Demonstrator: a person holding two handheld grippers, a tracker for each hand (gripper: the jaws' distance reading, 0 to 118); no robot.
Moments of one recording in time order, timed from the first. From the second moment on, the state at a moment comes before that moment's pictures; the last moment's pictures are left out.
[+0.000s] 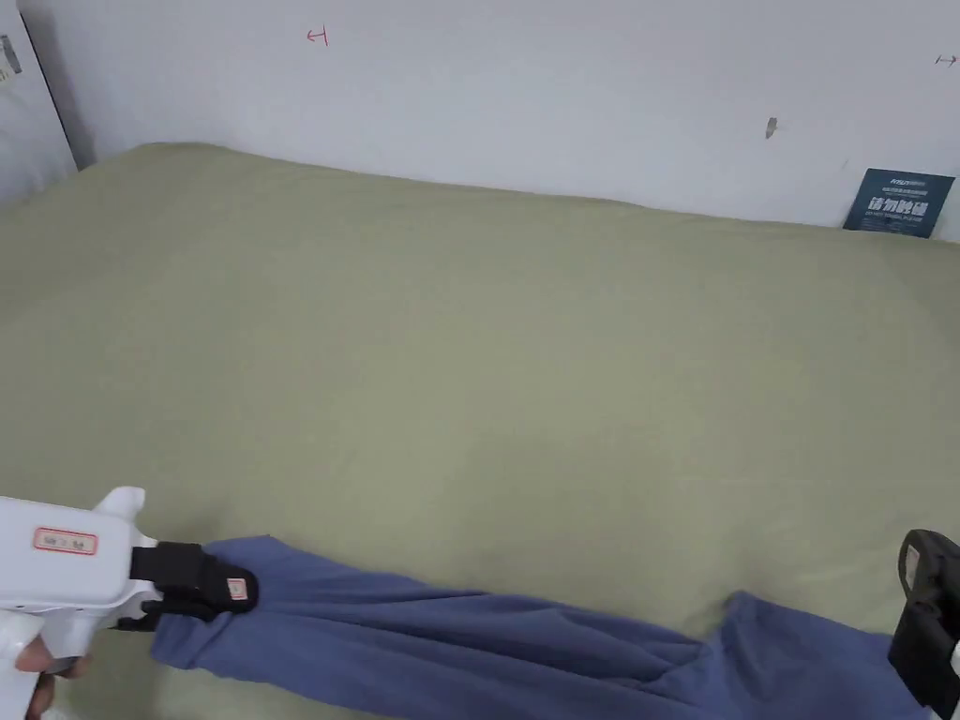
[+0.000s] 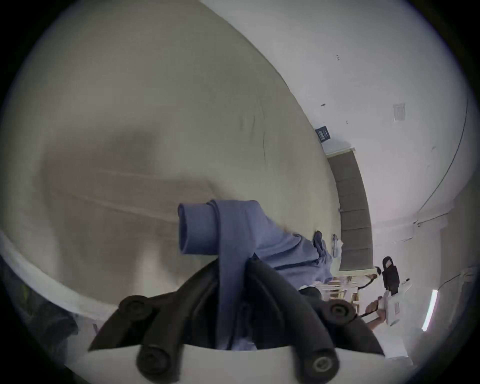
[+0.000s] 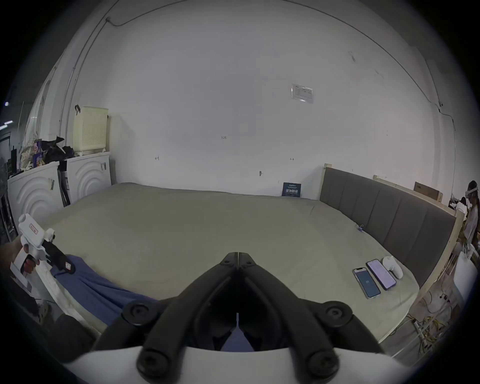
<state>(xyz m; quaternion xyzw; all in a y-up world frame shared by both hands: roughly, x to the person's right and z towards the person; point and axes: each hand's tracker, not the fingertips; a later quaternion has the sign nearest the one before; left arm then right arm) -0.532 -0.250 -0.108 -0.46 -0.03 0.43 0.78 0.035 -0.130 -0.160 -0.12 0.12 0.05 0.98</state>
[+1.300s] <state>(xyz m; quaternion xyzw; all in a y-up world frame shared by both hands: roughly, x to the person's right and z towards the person) -0.296 -0.210 -0.199 -0.51 -0.09 0.23 0.83 0.079 -0.134 -0.154 -0.14 0.11 0.00 0.98</state>
